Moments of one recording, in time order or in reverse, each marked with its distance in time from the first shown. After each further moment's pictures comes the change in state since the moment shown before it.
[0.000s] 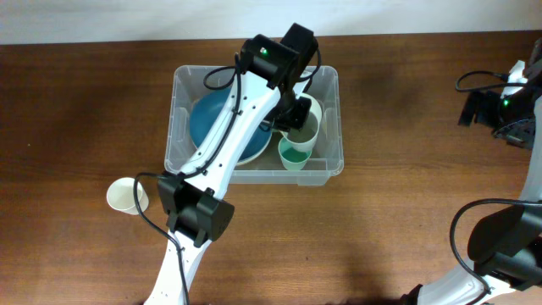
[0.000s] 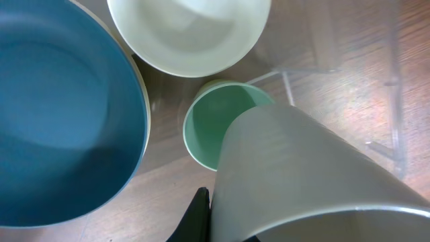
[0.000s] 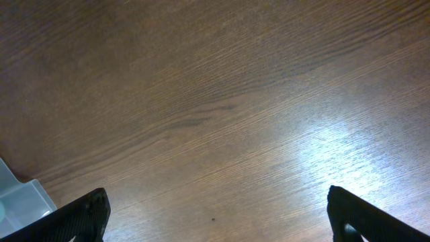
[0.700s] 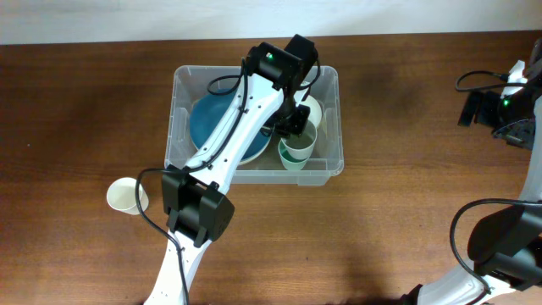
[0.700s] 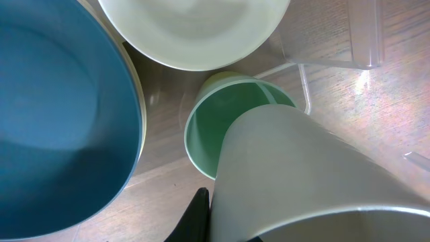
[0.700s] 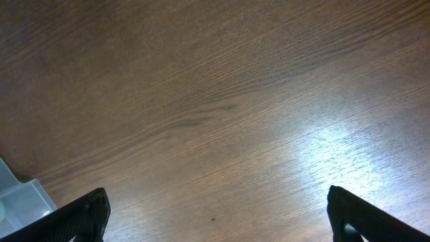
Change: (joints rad) left arm 0.000 0.000 -0.112 0.052 -0.004 -0.004; right arm 0.000 0.000 0.000 0.000 0.000 0.000
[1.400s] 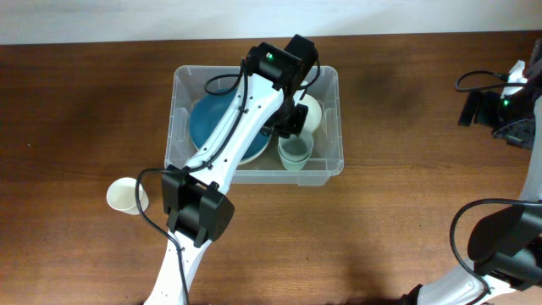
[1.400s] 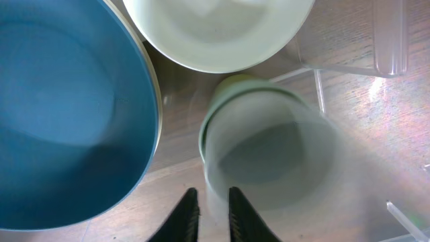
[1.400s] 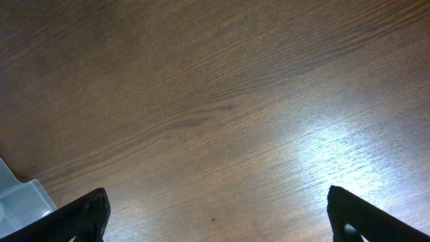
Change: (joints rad) left arm 0.000 0.000 0.000 -0.002 -0.045 -0.026; right arm 0.000 0.000 0.000 0.000 0.000 0.000
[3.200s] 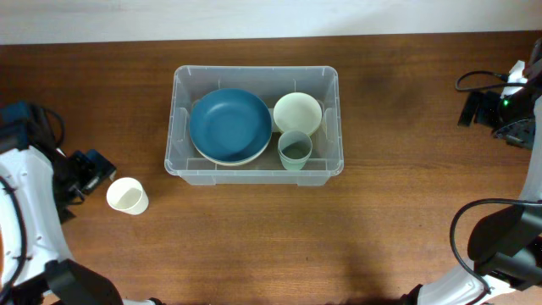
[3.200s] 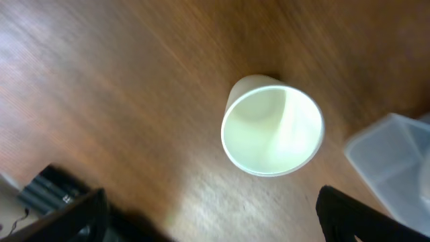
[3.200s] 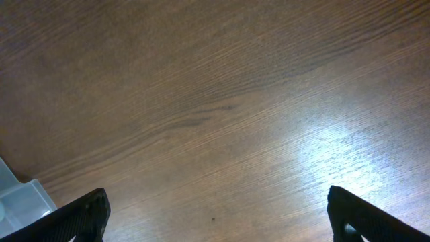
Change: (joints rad) left arm 1.032 -0.760 -1.049 0.243 -0.071 -0.196; right arm 0.000 0.000 0.000 0.000 0.000 0.000
